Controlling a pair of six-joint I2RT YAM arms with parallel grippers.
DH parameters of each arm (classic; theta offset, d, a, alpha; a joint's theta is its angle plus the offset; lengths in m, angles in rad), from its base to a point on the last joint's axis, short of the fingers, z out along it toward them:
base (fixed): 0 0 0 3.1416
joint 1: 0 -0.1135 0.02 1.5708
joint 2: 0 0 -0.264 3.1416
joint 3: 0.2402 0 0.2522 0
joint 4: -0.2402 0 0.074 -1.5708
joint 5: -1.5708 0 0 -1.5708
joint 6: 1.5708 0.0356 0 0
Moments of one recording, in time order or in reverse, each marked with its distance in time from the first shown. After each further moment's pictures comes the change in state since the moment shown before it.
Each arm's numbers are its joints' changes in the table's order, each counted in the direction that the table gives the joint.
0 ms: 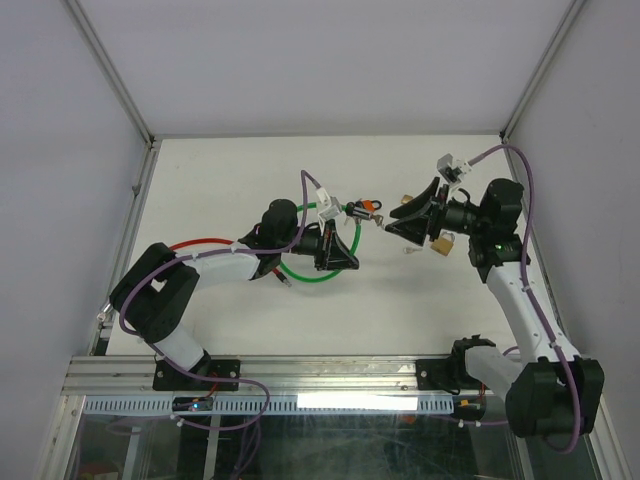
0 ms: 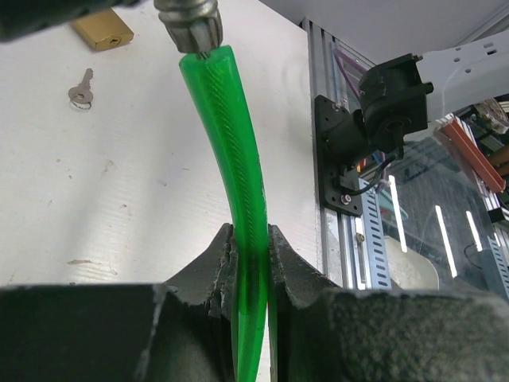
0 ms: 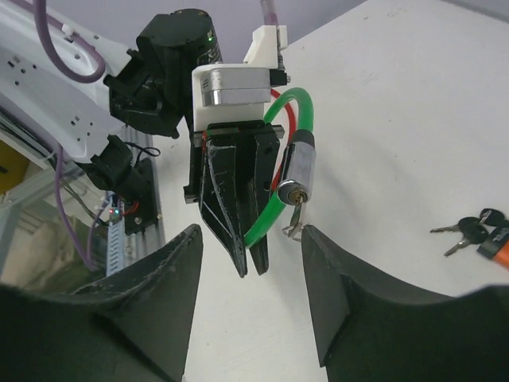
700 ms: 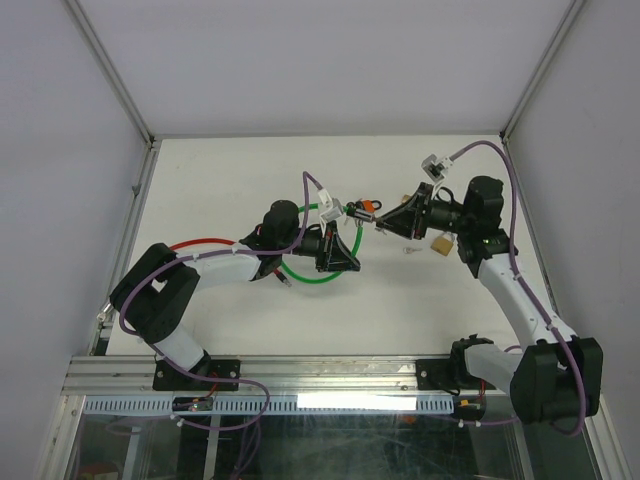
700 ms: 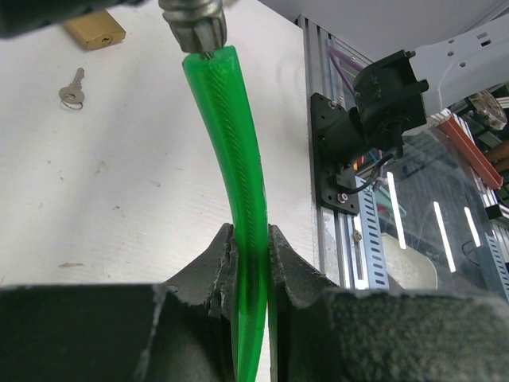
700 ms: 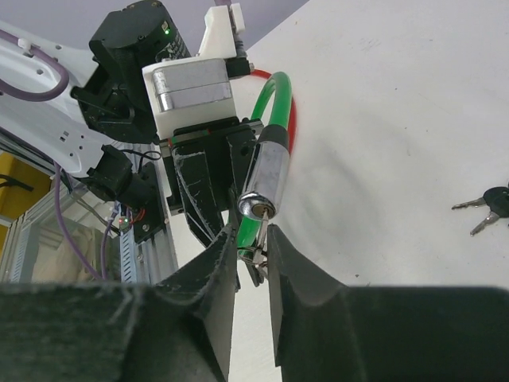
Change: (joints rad) left arm 0.013 0.000 0.000 0.002 0.002 0.000; right arm -0.098 0.089 0.000 -0.003 -0.134 0.098
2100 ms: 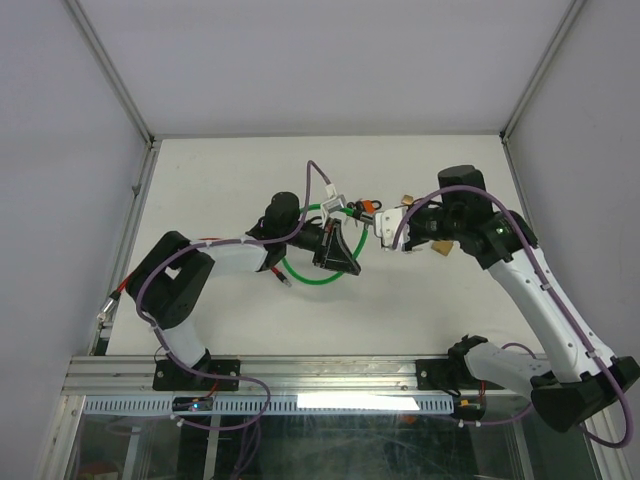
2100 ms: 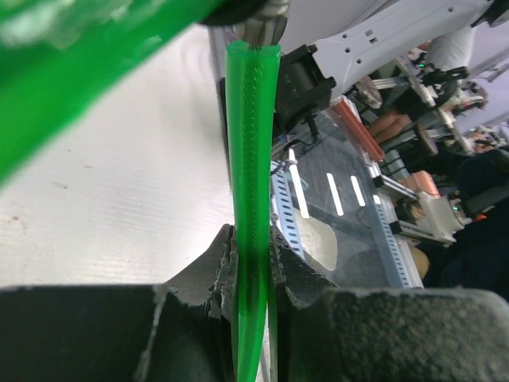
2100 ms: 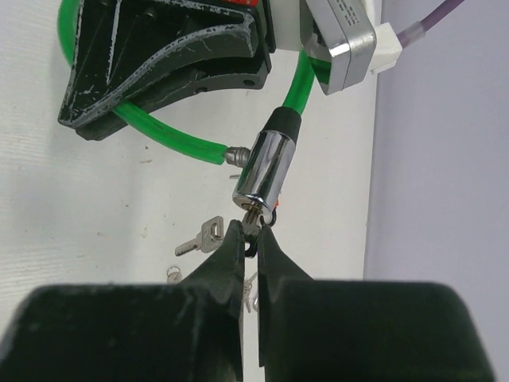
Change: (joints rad) left arm -0.050 0.097 0.067 0.097 -0.275 -0.221; right arm -0.315 -0.020 0.473 -1.017 -0.533 -1.575
